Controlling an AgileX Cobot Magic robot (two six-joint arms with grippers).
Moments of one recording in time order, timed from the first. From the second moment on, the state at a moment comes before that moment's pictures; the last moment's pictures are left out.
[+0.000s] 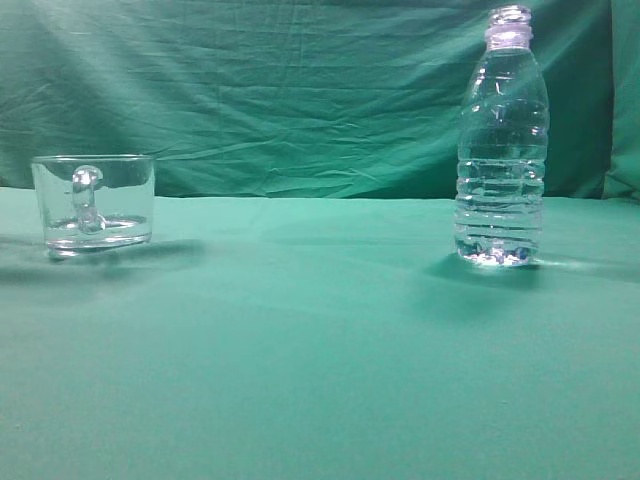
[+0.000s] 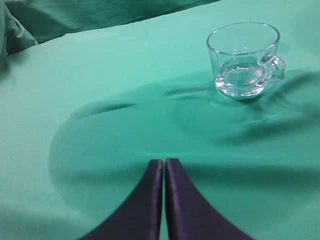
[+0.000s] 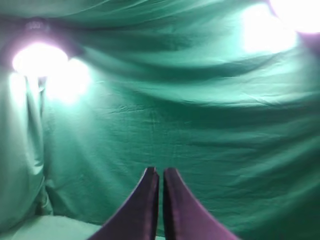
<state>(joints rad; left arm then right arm) -0.02 -0.01 0.02 -0.04 0.36 0.23 0.21 0.43 -0.67 -1.65 -0.16 1.86</state>
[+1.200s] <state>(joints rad) -0.02 -0.01 0.02 -0.04 0.36 0.23 0.21 -0.01 -0.01 -0.12 0.33 0.05</state>
